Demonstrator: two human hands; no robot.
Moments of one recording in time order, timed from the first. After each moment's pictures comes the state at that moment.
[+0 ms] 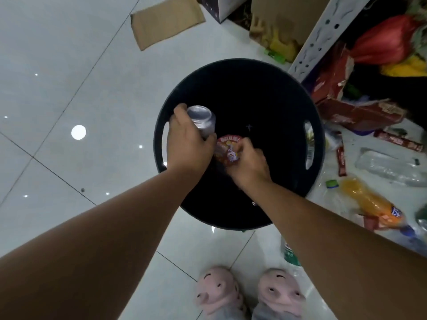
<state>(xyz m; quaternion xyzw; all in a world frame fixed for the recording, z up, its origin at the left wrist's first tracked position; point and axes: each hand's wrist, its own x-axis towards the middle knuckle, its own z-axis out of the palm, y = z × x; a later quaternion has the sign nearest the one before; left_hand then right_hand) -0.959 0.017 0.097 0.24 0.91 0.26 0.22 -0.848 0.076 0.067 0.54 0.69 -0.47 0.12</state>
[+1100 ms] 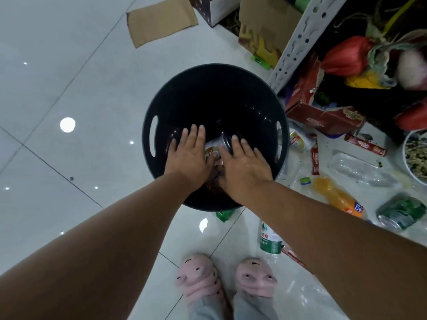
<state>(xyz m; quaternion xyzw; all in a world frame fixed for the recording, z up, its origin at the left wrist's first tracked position) -0.917 -0.001 0.097 0.41 0.86 -0.03 0.30 -0.808 0.083 0.121 0.27 0.89 -0.20 0.31</state>
